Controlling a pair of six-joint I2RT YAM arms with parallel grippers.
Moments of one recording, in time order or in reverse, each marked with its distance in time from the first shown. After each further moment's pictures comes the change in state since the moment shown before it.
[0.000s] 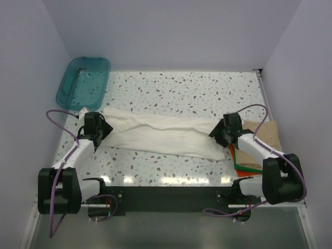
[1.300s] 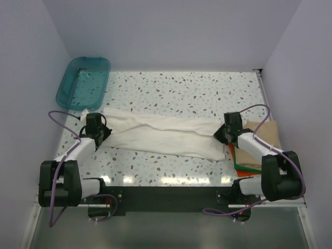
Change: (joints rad) left arm 0.000 0.070 -0.019 0.050 -0.010 -0.019; right arm -0.018 0.037 0.003 0.035 0.053 0.055
